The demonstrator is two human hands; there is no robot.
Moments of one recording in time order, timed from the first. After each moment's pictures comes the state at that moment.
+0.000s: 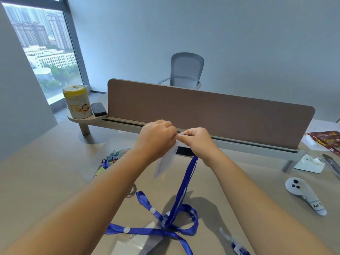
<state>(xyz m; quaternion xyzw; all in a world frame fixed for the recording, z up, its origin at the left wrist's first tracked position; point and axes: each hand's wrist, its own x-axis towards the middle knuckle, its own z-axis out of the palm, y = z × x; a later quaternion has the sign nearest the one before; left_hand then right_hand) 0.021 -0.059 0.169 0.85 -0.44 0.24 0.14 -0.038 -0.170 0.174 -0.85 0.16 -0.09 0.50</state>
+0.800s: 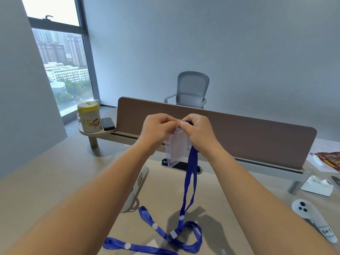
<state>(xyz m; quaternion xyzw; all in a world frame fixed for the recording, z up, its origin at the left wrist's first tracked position) 0.022 -0.061 0.226 0.75 -0.24 0.02 0.62 -0.022 -0.166 0.228 -0.86 0.04 -0.22 0.45</state>
